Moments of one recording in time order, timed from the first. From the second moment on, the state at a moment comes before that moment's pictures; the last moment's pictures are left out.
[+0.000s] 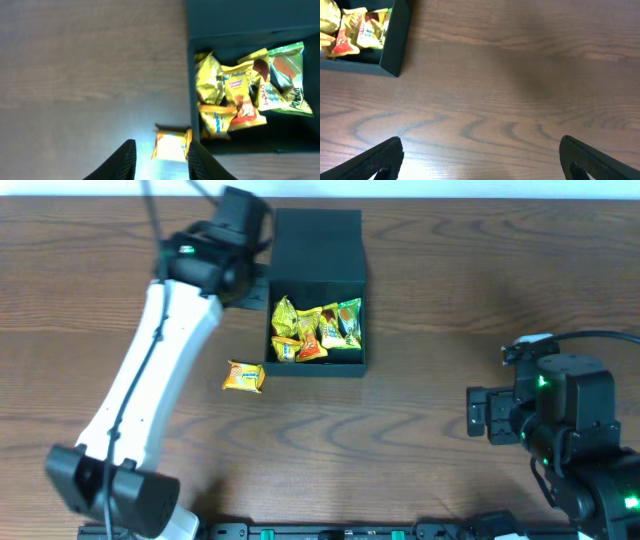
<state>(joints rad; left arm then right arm) -0.30 1.71 1.80 -1.23 -0.14 -0.15 0.21 0.87 1.22 -1.25 0.16 0.06</state>
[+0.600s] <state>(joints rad) -0.23 1.33 0.87 -0.76 -0.04 -0.28 0.21 0.87 1.22 -1.25 0.16 0.06</state>
